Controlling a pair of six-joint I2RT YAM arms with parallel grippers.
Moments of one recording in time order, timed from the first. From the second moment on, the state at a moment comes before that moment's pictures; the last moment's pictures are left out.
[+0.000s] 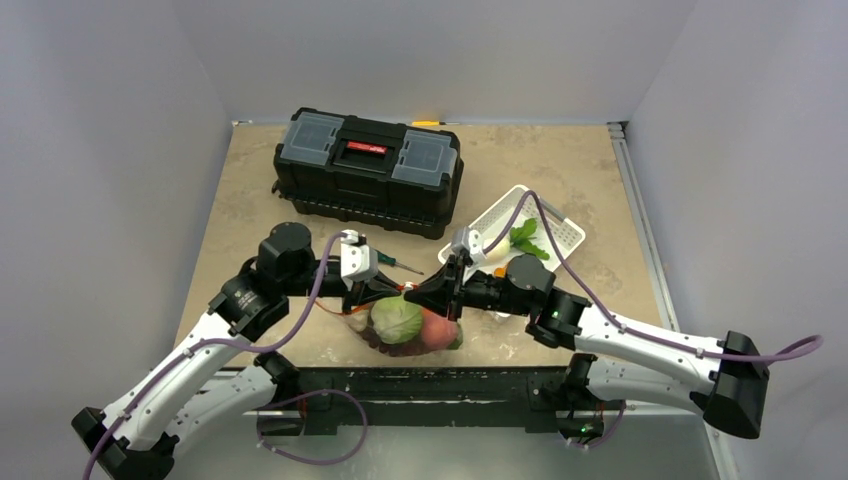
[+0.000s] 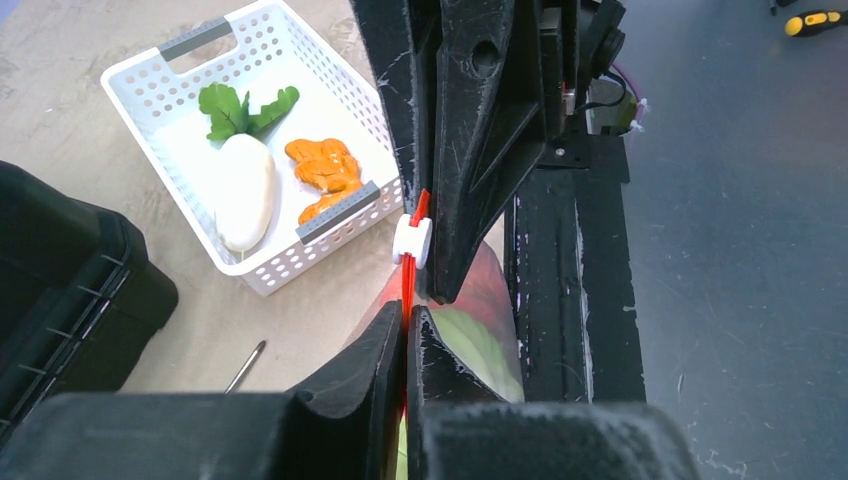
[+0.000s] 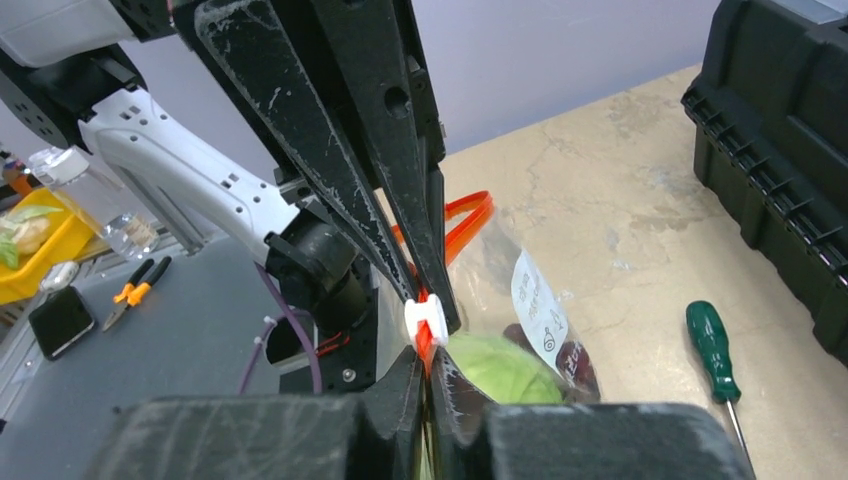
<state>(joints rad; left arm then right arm) -0.66 0.76 0.82 -0.39 0.76 0.25 1.05 0.97 0.61 0.37 -0.31 0.28</state>
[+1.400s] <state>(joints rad) -0.66 0.76 0.82 -0.40 0.76 0.25 1.05 0.98 0.86 0.02 -0.41 -0.06</state>
